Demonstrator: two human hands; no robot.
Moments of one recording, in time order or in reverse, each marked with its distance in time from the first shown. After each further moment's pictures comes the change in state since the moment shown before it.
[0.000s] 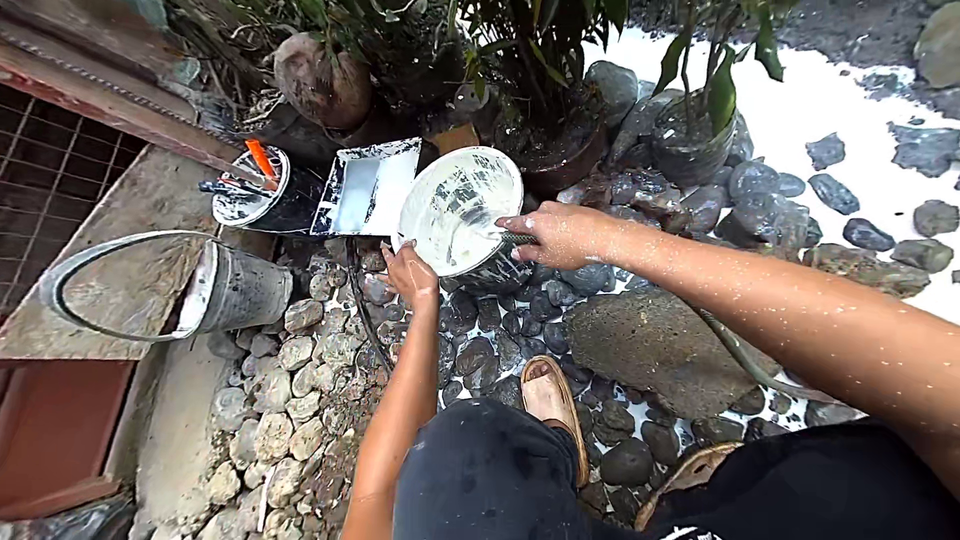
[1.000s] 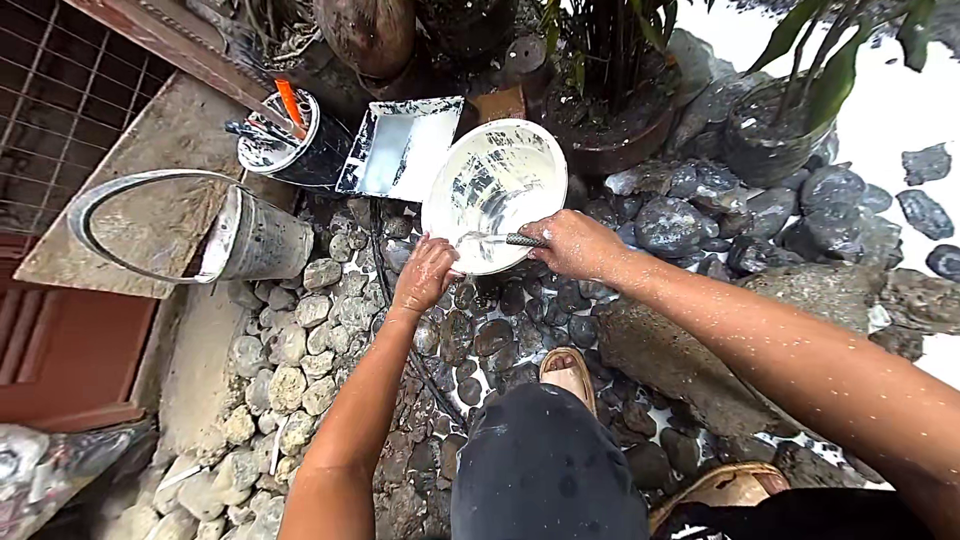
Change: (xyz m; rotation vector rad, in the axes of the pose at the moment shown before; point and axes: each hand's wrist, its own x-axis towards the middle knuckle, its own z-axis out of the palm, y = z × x) left_hand 0.059 -0.116 -0.042 0.304 -0.459 1.230; right_hand 0.061 -0.008 0.065 0.009 0.146 -0.074
